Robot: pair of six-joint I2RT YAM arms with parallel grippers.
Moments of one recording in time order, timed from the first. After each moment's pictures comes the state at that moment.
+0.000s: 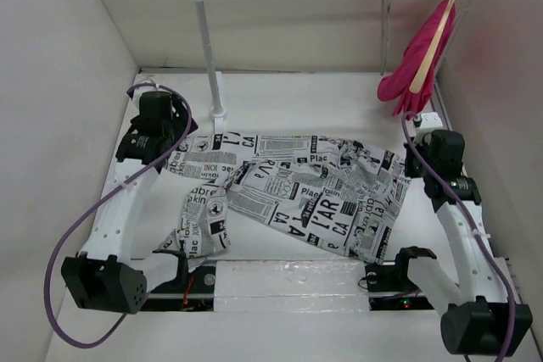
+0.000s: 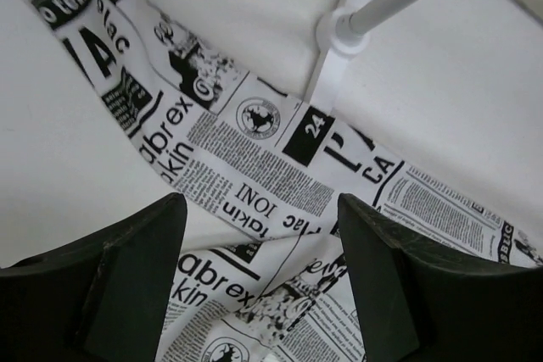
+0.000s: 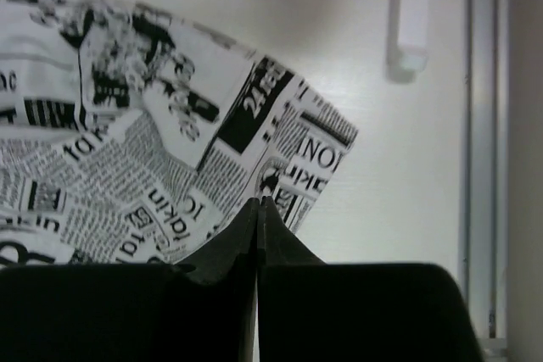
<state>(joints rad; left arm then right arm) -0.14 1.14 1.18 -0.68 -0.31 -0.57 -0.06 0.89 0.83 -0.53 -0.01 -0.12</state>
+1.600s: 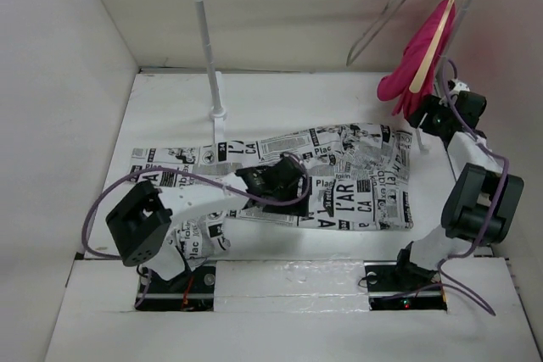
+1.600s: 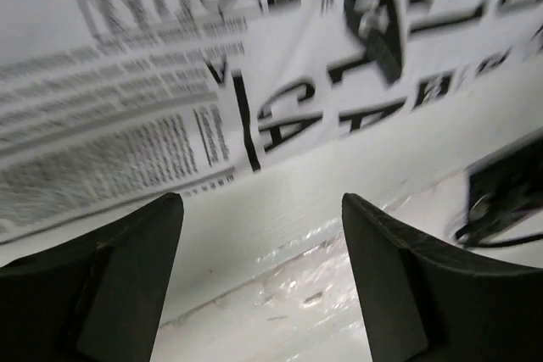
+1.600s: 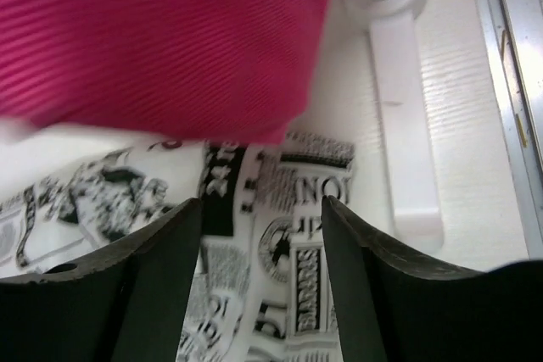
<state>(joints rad) -1.04 1.54 0.97 -0.48 0.02 -0.79 -0.37 1.63 1.10 -0.06 -0.39 0.16</state>
